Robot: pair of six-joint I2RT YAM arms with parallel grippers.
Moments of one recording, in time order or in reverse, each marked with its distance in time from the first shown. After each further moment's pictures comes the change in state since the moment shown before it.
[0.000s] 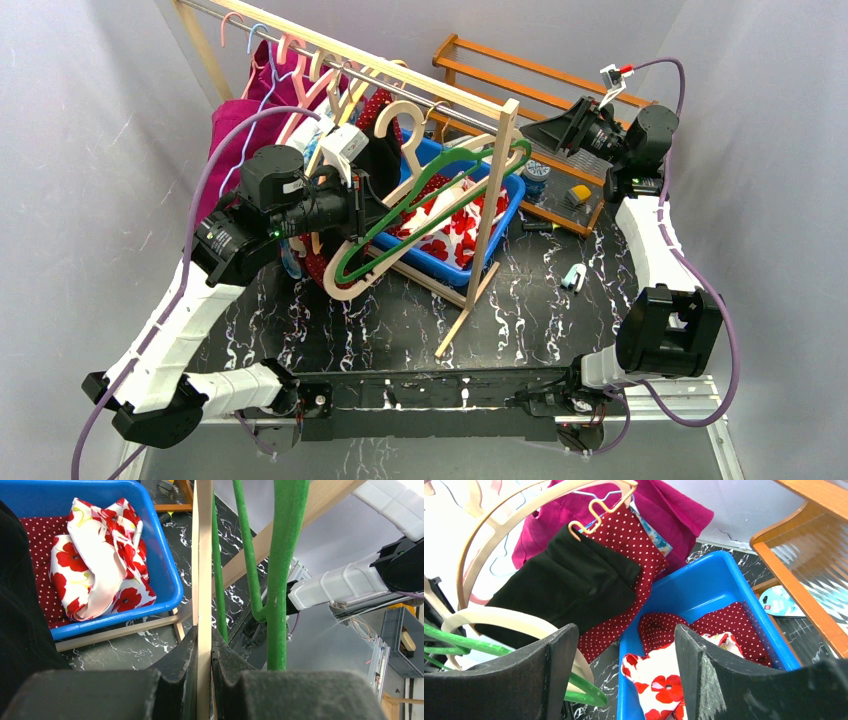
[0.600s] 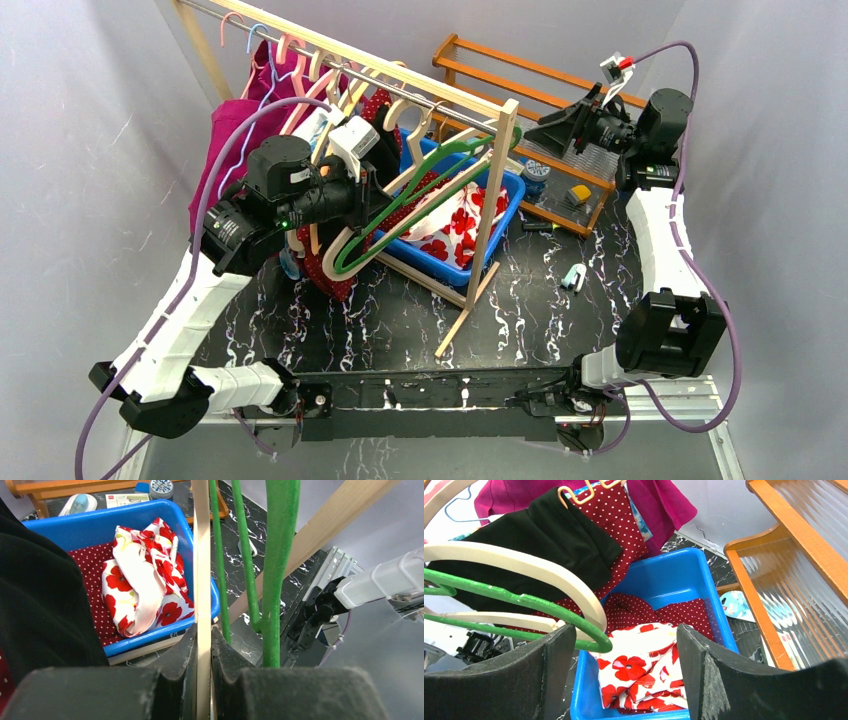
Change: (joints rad) left arm 0.000 0.055 0.056 0.002 -0.063 0.204; right arm -0.036 0.004 0.141 -0.278 -0.093 -0.409
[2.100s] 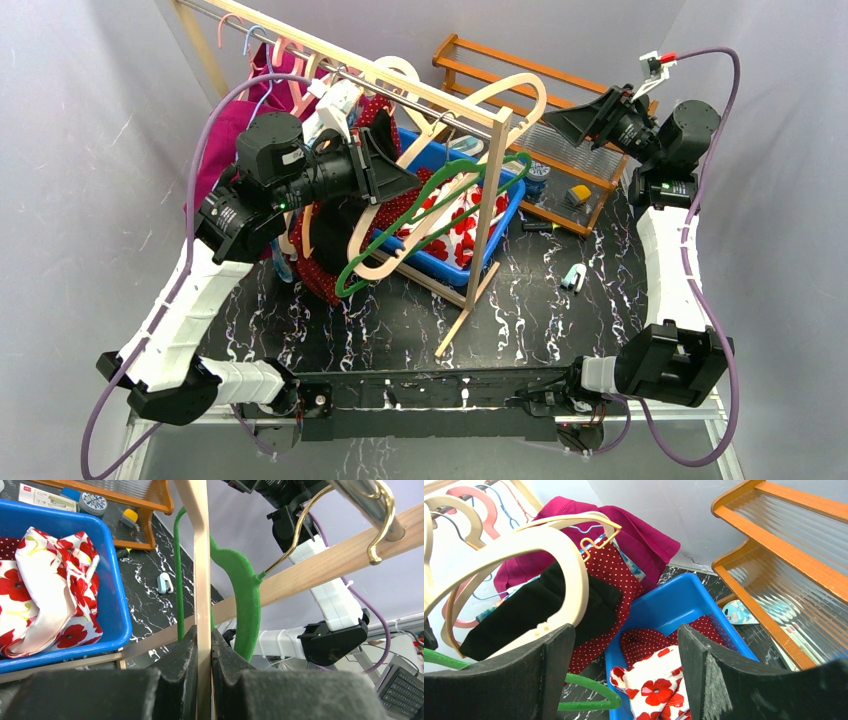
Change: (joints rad) left arm 0.000 0.078 0.147 0.082 0.077 -0.512; right arm -0.053 -0.133 -0.049 0.072 0.171 0.312
